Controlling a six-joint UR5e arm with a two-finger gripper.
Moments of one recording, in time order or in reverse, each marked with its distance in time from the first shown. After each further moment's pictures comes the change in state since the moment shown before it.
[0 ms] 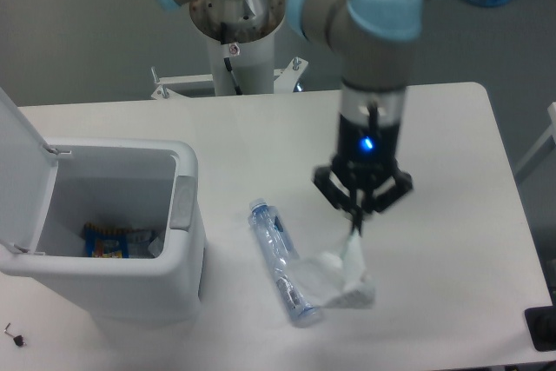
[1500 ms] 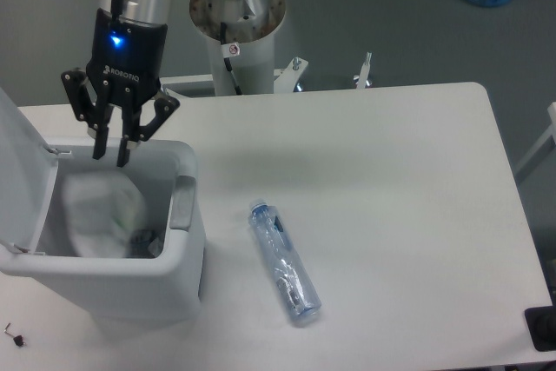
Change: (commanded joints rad) arm -0.299 0.109 -0.121 0.000 -0.003 -0.091
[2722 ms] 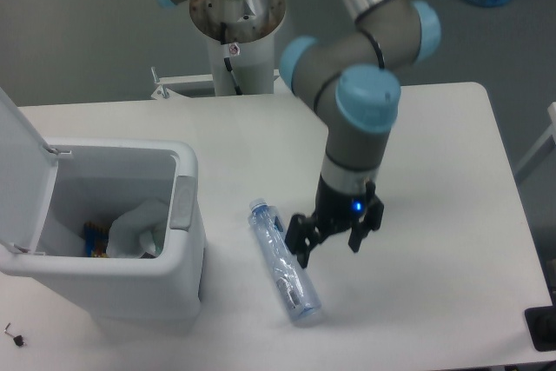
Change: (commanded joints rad) arm 0.284 -0.561 0.136 0.000 0.126 -0.219
